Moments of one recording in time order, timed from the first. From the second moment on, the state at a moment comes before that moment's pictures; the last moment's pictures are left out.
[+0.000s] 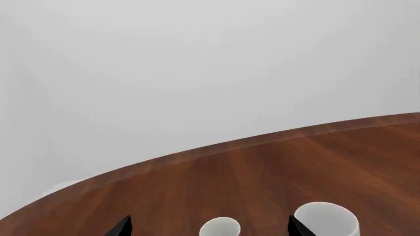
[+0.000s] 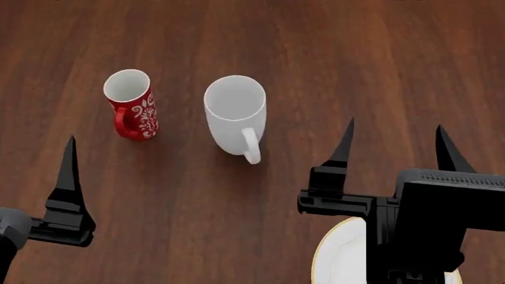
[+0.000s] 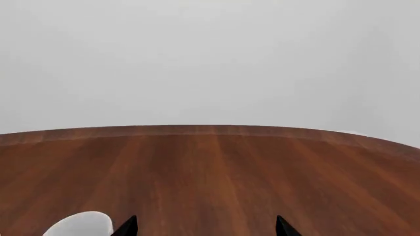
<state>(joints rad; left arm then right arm) -0.26 -0.29 0.12 0.60 -0.11 -0.45 -0.12 0.37 0.26 -0.06 -0.52 0.28 0.56 0.29</state>
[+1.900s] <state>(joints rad) -0.25 -0.32 0.13 0.56 -0.13 -0.41 -0.16 0.85 0.20 -0.16 -0.31 0.51 1.04 0.24</state>
